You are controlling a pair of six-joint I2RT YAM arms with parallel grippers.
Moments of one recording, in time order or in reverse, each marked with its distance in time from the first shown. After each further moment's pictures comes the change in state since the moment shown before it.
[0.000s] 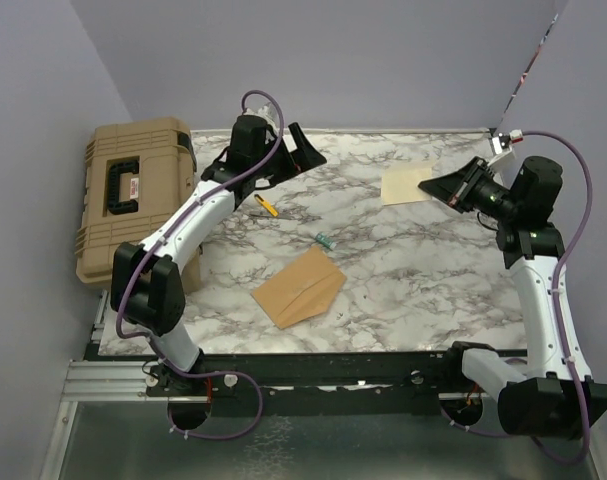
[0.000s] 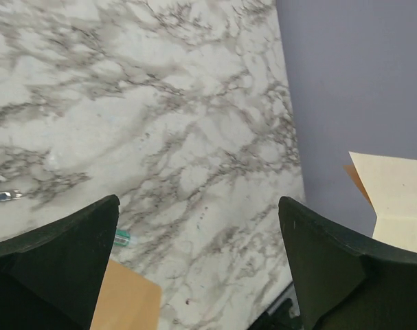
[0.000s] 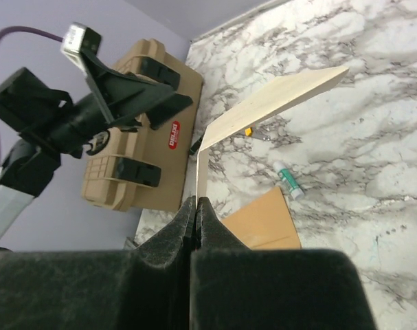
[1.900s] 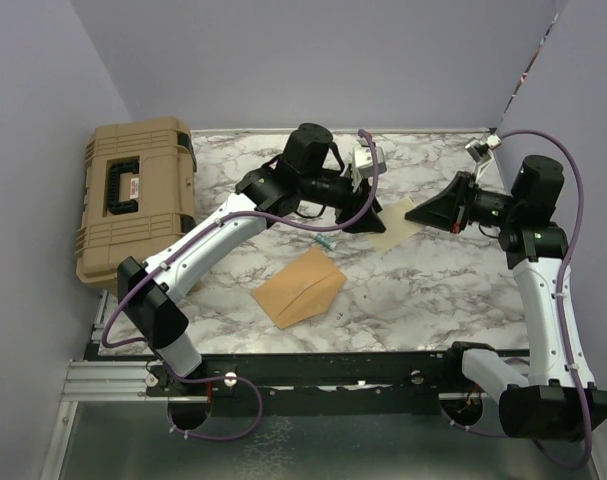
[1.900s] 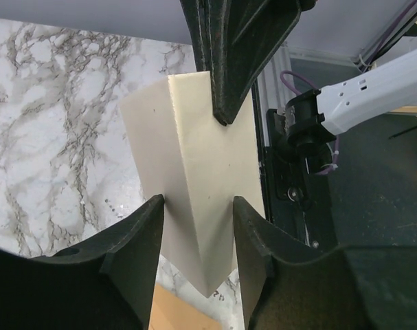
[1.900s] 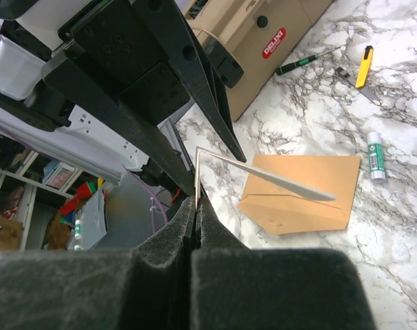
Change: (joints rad) left arm -0.372 -0.038 0.239 -0.248 0.485 0.888; right arm 0.015 -0.011 0.050 -0.147 -0.518 -0.323
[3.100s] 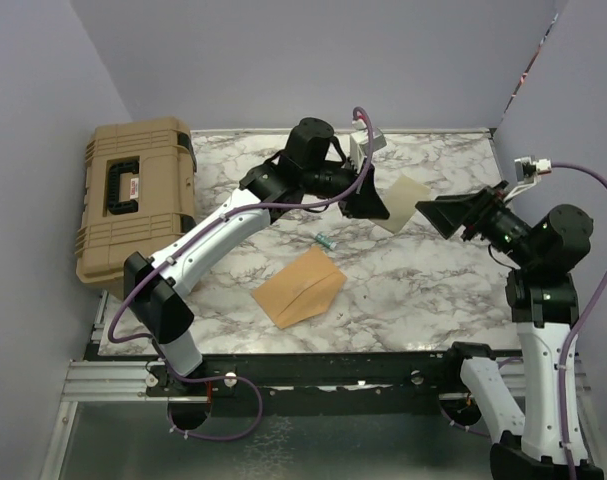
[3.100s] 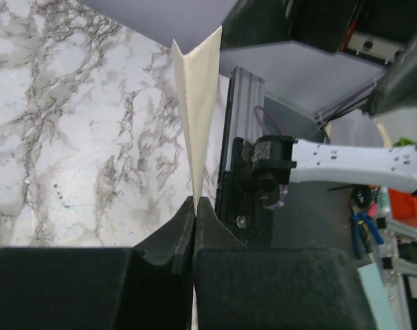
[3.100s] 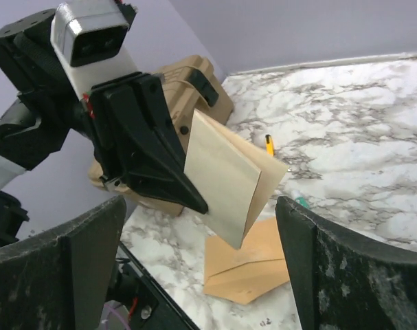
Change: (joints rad) left arm 0.012 0.040 0.034 0.026 -0.033 -0.322; right arm 0.009 -0.280 -0.085 0.124 0.498 0.224
